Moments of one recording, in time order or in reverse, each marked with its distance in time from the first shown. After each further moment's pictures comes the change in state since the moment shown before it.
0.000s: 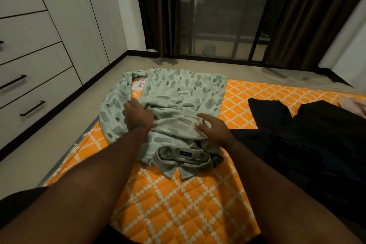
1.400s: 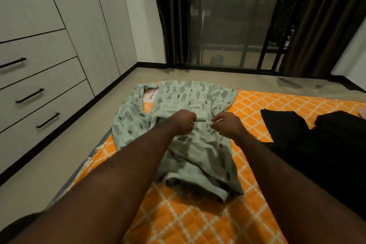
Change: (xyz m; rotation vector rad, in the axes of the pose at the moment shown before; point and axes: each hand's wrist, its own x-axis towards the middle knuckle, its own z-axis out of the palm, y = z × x) left_hand -0.003 0.084 0.003 0.329 -0.637 0.767; right_hand 0.047 -0.036 -0.022 -0.005 0.092 0.182
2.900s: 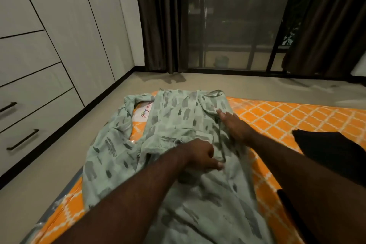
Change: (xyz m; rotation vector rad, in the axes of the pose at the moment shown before) left_hand 0.100 -0.024 0.036 -0.088 -0.325 0.103; right_hand 0.186 0.034 0.022 -0.235 -0.239 -0.151
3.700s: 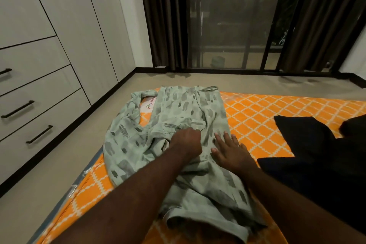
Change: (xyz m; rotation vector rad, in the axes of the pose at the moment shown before) left_hand -0.072 0.029 0.031 0.297 0.380 -0.264; right_hand -0.142 0.012 0.085 -0.394 0.051 0.086
